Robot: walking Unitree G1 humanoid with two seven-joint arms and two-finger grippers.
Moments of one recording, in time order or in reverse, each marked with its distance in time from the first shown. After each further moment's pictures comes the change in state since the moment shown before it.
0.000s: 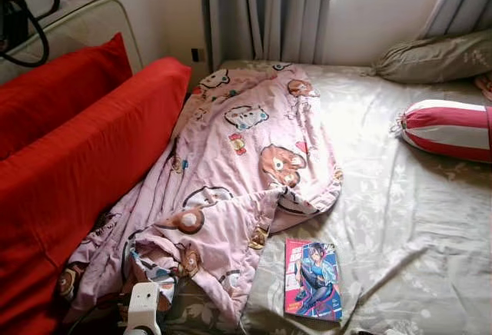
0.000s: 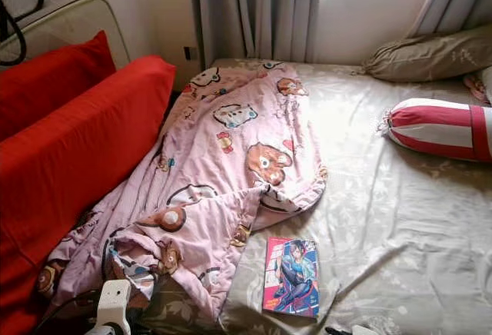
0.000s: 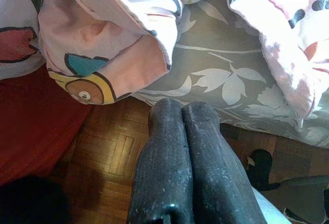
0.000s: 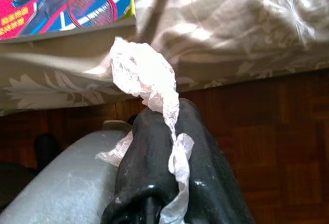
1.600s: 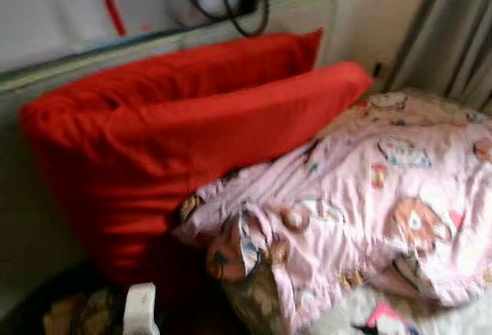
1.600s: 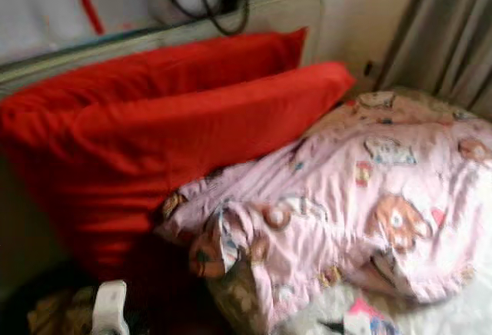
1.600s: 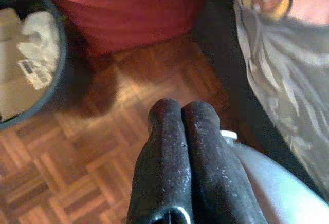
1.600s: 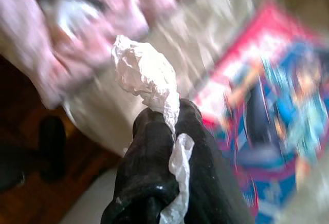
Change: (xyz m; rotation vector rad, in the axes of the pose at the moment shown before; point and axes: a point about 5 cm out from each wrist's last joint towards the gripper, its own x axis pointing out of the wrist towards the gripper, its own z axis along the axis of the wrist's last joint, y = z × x) left arm -0.002 0.005 -0.005 -0.051 0.007 0.044; right arm 0.005 0.008 0.021 -0.116 -0.036 0.046
